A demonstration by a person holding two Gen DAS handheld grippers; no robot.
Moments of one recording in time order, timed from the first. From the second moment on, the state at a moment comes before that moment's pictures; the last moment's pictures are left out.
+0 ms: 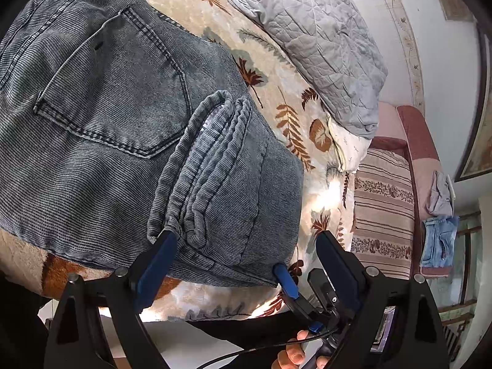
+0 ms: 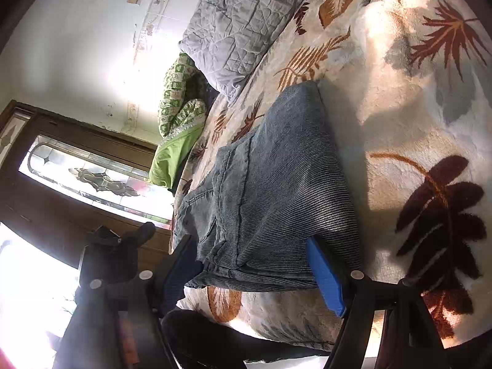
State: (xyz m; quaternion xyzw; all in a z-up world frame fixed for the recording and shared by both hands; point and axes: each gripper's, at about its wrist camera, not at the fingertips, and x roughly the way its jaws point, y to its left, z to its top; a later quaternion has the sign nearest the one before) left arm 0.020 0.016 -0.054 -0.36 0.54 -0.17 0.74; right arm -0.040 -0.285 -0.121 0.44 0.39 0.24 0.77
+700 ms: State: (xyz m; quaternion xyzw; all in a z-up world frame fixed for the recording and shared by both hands) left arm 0.029 0.011 -0.086 -0.29 0.59 -0.12 0.74; right arm -0.043 -0.292 -0.133 0.47 0.38 0.25 0.76
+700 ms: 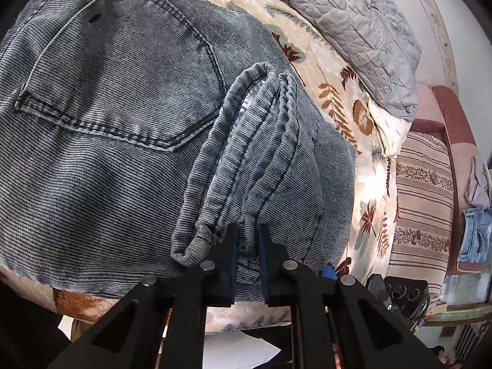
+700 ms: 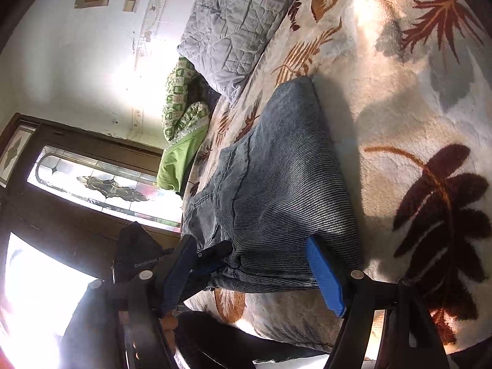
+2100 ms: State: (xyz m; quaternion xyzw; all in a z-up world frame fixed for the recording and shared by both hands) left arm 0.039 0.025 -0.039 -0.26 0.52 -0.13 0.80; right arm -0.026 -0.282 -0.144 0.50 0.42 0.26 0.71
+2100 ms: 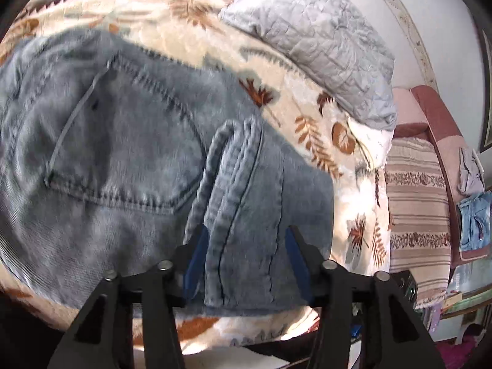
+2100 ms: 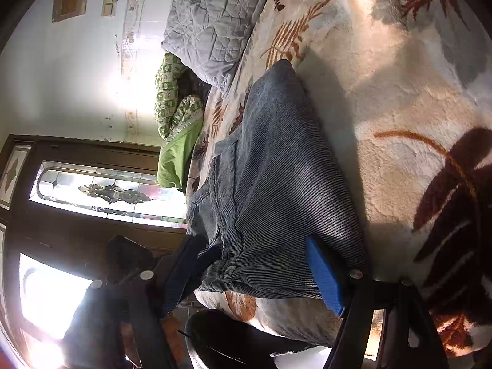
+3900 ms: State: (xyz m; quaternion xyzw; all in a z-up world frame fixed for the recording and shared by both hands) left arm 0.036 -0.018 -0.078 -0.13 0.53 -0.16 0.82; right arm 0.106 -0.297 -0.100 0.45 0.46 0.26 0.72
